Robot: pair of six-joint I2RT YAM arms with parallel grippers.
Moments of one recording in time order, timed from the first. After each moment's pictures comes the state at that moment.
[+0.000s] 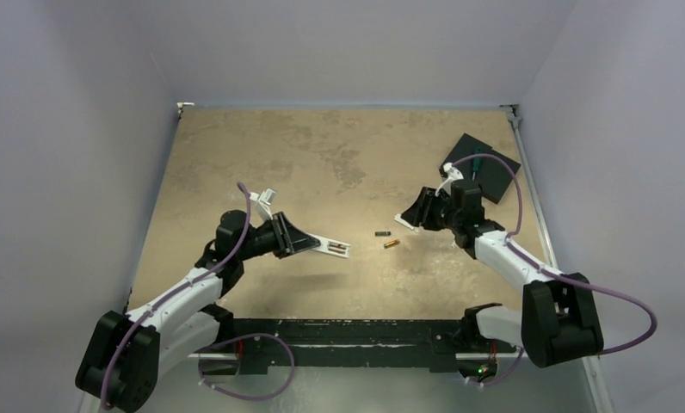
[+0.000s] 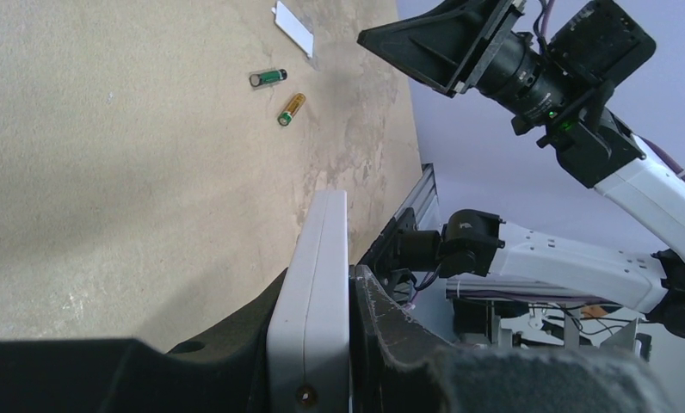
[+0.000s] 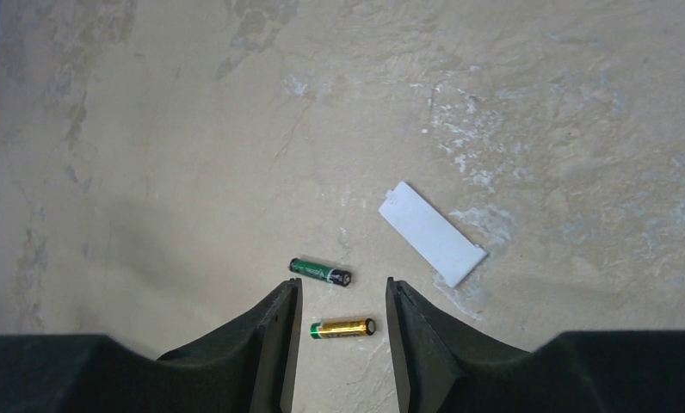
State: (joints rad) left arm -0.38 0.95 0.29 0.35 0.65 -0.96; right arm 0.19 1.22 0.55 0.03 -0.32 0.47
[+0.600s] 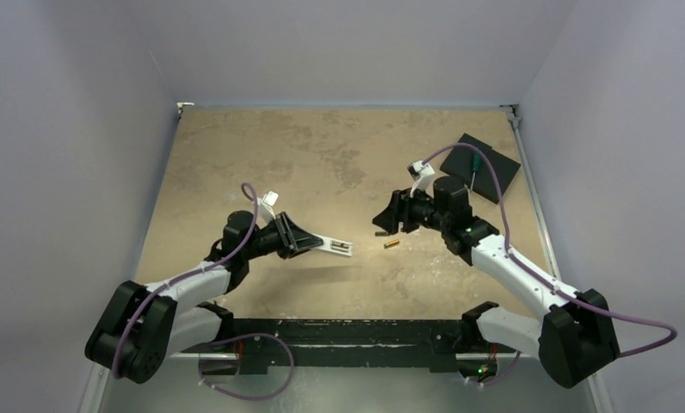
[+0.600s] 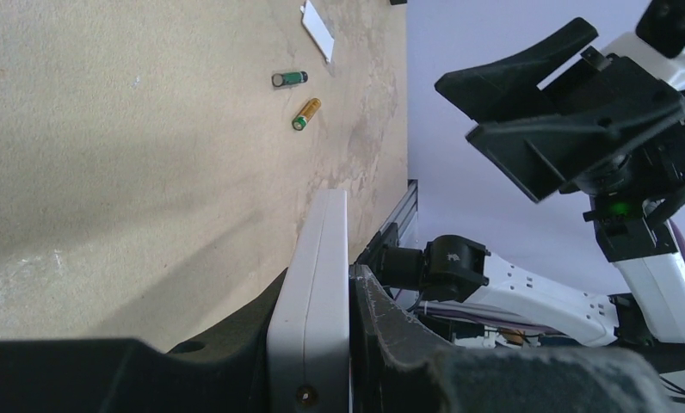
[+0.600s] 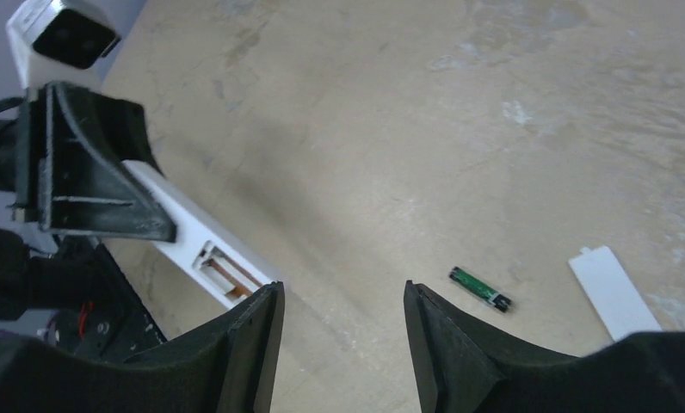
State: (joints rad) left arm -0.38 1.13 0.25 0.54 0.63 -1.10; right arm 0.42 1.11 0.65 -0.03 -0.40 0.36
